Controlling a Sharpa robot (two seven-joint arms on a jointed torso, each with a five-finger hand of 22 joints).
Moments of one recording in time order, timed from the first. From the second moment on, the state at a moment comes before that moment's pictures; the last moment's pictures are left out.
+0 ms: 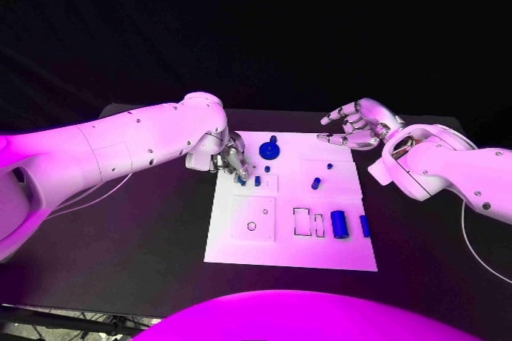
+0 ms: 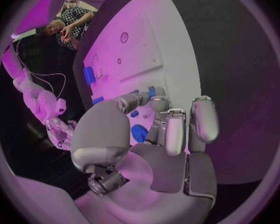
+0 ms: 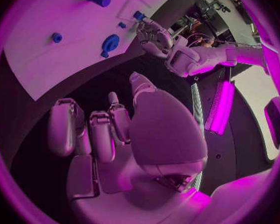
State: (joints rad) left arm 1.32 -0.49 -0.12 1.14 -0.99 0.54 -0.56; left_hand 1.02 -0.08 0.75 0.09 0.37 0.81 0.09 0.77 0.65 1.23 0.01 1.17 0.75 1.47 -0.05 1.52 1.31 0.09 1.36 0.06 1.36 1.30; right arm 1.27 -0.89 -0.15 1.56 -0.95 -0.50 -0.02; right_hand 1.39 -0.16 0.11 0.29 0.30 0.89 0.18 0.13 0.27 1.39 0.09 1.36 1.31 1.47 0.02 1.54 1.31 0.05 1.44 0.12 1.27 1.31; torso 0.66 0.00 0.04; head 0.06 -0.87
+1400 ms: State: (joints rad) left arm 1.31 -0.51 -0.12 1.17 -0.99 0.48 -0.57; left_hand 0.86 -0.16 0.76 0.04 0.36 0.84 0.06 0.77 0.66 1.26 -0.01 1.18 0.76 1.47 -0.06 1.52 1.31 0.09 1.37 0.05 1.37 1.30; right arm 1.27 -0.89 -0.15 1.56 -0.95 -0.50 -0.02; right_hand 1.39 -0.16 0.11 0.29 0.30 0.89 0.18 0.14 0.26 1.39 0.09 1.36 1.31 1.47 0.02 1.54 1.31 0.05 1.44 0.12 1.26 1.31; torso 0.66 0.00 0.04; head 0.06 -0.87
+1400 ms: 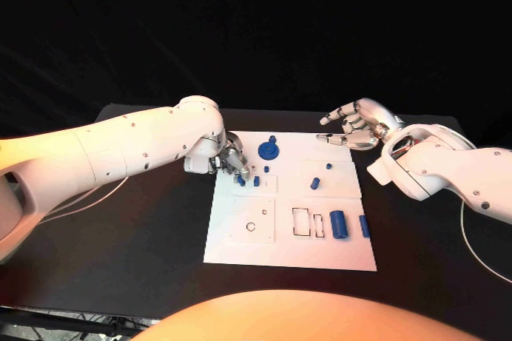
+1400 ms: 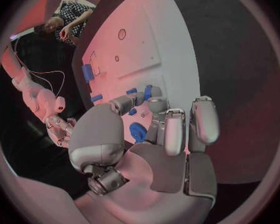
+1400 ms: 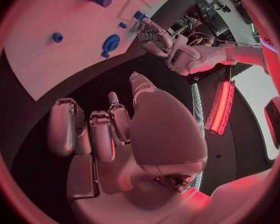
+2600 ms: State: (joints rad) left arm 1.31 -0.52 -0.12 1.18 -0.99 0.50 -0.57; left_hand 0.84 -0.18 0.53 0.17 0.36 0.85 0.06 0.73 0.64 1.25 -0.01 1.17 0.75 1.47 -0.06 1.52 1.31 0.09 1.37 0.05 1.36 1.29; right arm 1.27 -0.89 -0.15 1.56 -0.95 -0.50 -0.02; right_hand 1.39 -0.16 0.11 0.29 0.30 0.89 0.18 0.14 0.26 1.39 0.09 1.36 1.31 1.47 0.02 1.54 1.31 0.05 1.44 0.12 1.26 1.31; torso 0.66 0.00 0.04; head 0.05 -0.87
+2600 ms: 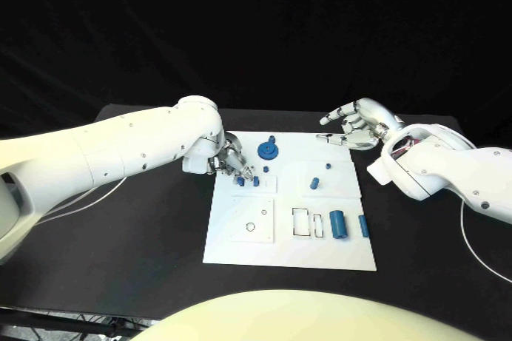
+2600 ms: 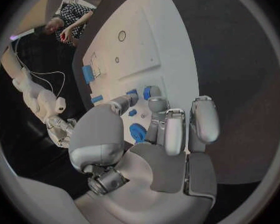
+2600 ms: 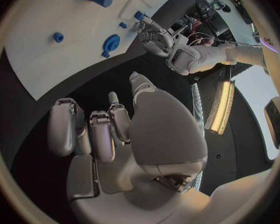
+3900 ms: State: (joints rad) left arm 1.29 -0.63 -0.05 1.30 -0.95 0.35 -0.55; left_hand 0.95 -0.15 0.43 0.26 0.36 0.85 0.08 0.67 0.62 1.19 0.00 1.11 0.68 1.47 -0.06 1.49 1.31 0.09 1.33 0.05 1.29 1.22; right arm 1.27 -0.89 -0.15 1.56 -0.95 -0.50 -0.02; right_hand 1.39 -0.16 0.11 0.29 0.30 0.89 0.18 0.14 0.26 1.39 0.09 1.36 1.31 1.47 0.02 1.54 1.31 0.05 1.44 0.12 1.26 1.31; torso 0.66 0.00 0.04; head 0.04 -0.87
